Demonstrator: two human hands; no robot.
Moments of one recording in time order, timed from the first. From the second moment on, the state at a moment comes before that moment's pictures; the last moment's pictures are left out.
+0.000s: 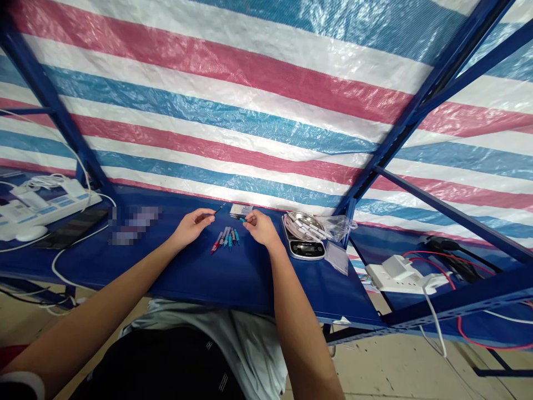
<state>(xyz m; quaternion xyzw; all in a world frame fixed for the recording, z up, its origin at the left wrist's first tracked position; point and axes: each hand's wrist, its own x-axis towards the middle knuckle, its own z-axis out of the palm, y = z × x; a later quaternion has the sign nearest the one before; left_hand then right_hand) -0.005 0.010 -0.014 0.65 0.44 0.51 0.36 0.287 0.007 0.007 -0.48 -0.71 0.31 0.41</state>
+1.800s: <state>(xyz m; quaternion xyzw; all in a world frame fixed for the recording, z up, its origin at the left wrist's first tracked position) 0.001 -0.003 0.002 0.53 0.36 0.56 0.53 0.238 -0.007 0.017 -0.39 -0.61 0.53 0.44</state>
